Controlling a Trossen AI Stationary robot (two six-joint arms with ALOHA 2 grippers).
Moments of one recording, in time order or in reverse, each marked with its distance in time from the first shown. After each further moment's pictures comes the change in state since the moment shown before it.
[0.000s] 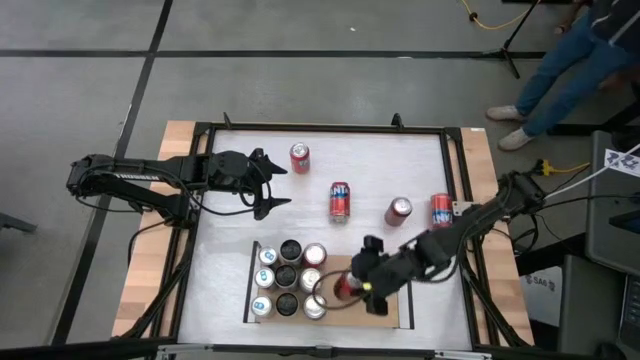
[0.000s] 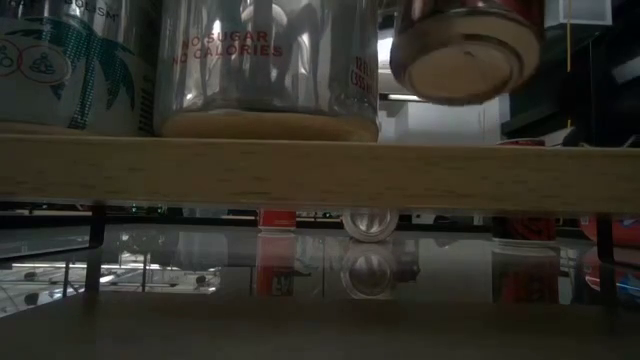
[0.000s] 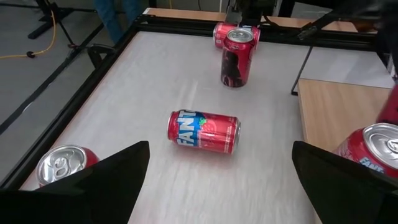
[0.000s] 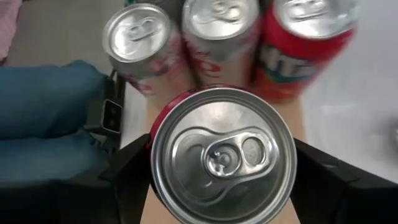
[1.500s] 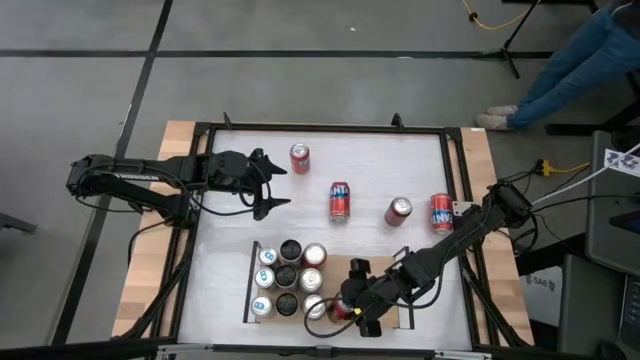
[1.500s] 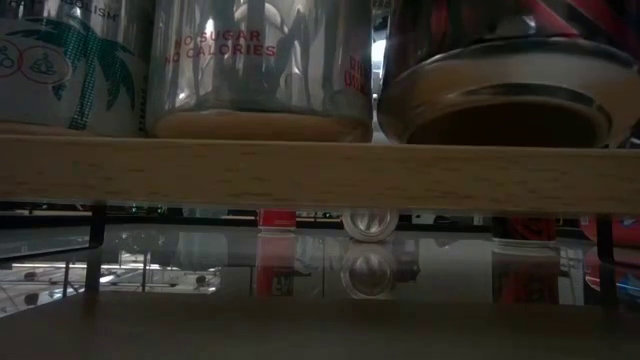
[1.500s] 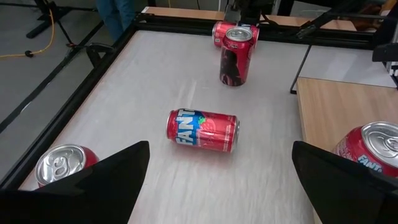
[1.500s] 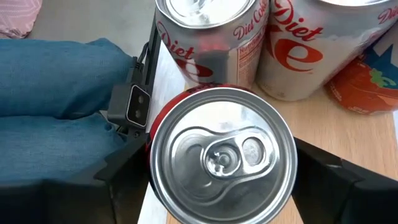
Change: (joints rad) left arm 0.000 0.000 0.001 -0.006 0.004 0.001; right arm 0.056 0.158 0.003 0.159 -0.066 -0.044
